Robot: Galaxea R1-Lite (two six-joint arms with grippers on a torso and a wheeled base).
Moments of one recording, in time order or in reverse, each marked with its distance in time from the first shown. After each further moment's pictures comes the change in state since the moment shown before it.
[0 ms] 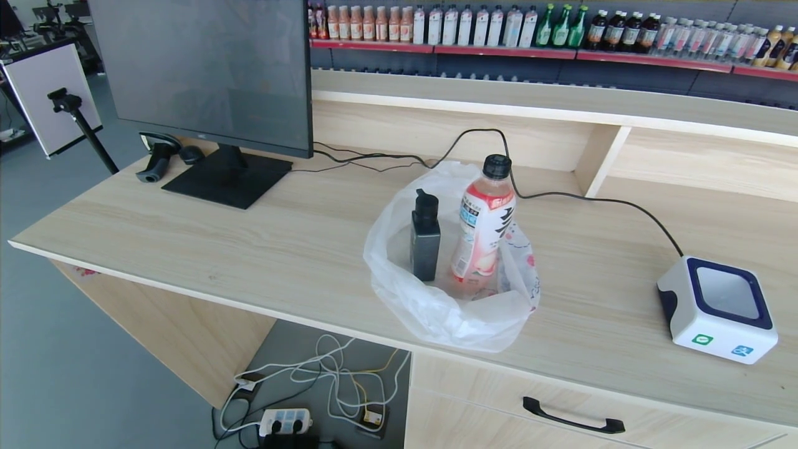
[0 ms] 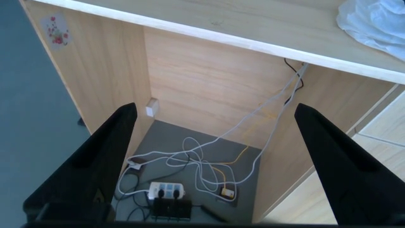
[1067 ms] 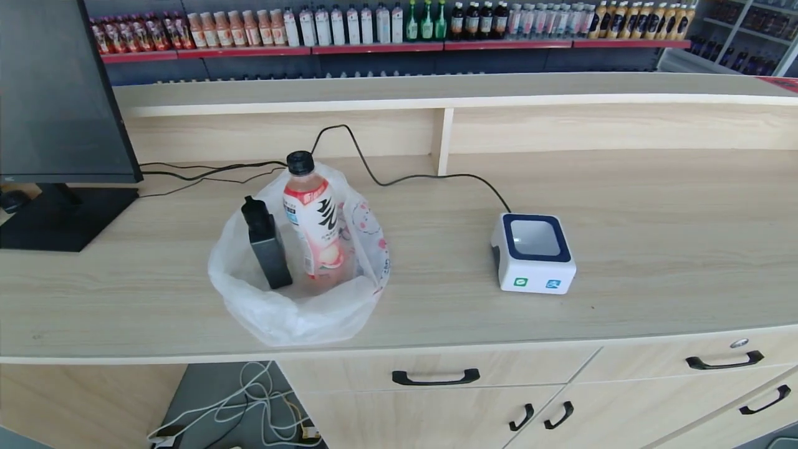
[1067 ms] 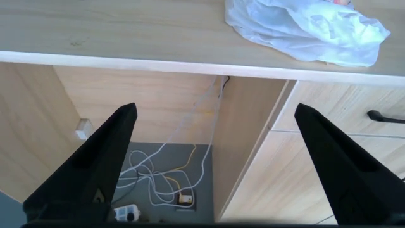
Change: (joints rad) left arm 0.000 0.000 0.000 0.004 0.000 -0.001; right arm 0.000 0.000 0.001 0.001 -0.001 -0.002
